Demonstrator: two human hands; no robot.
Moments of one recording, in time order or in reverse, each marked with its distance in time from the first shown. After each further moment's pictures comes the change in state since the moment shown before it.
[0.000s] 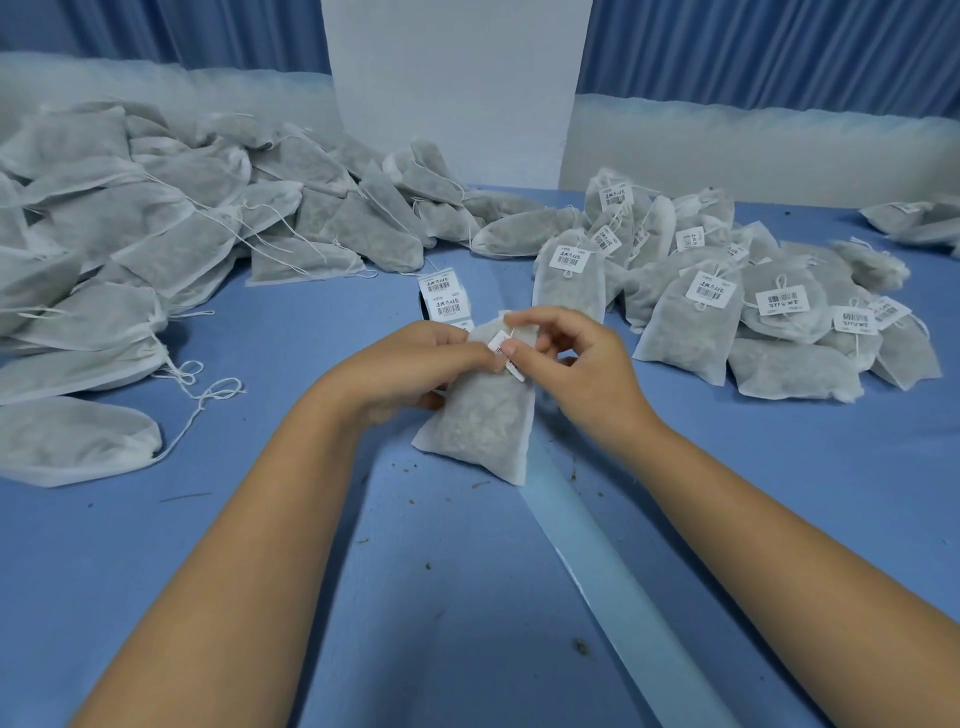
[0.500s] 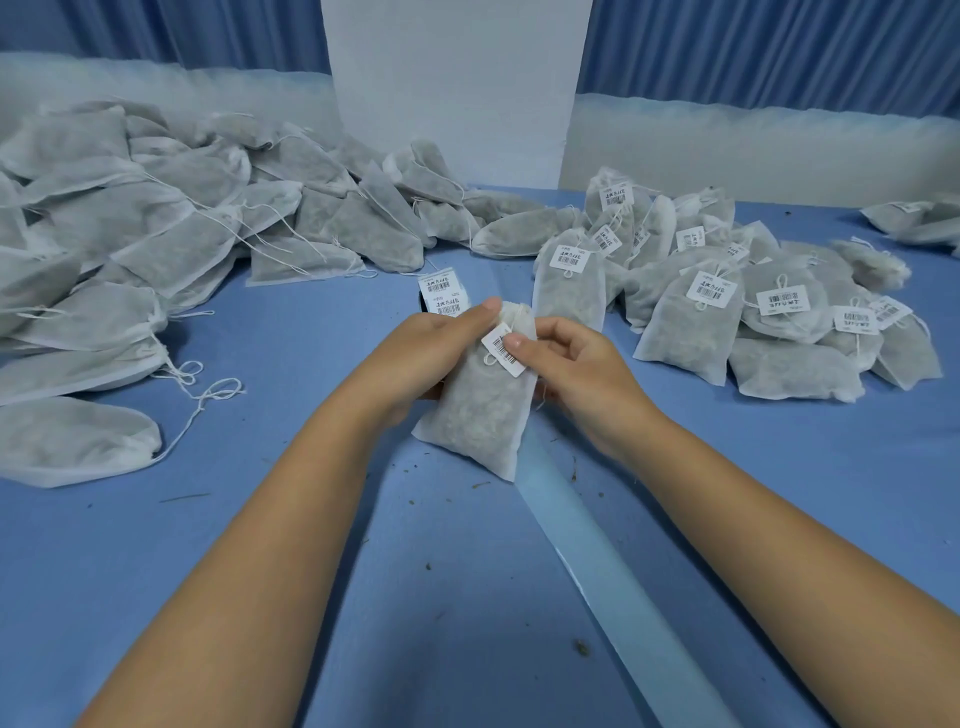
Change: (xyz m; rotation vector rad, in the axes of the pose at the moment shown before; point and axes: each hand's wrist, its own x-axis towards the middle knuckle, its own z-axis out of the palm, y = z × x) left_hand 0.008 0.000 0.009 -0.081 0.207 0.029; right_hand 0.005 0.006 0.001 0.360 -0.121 0.337
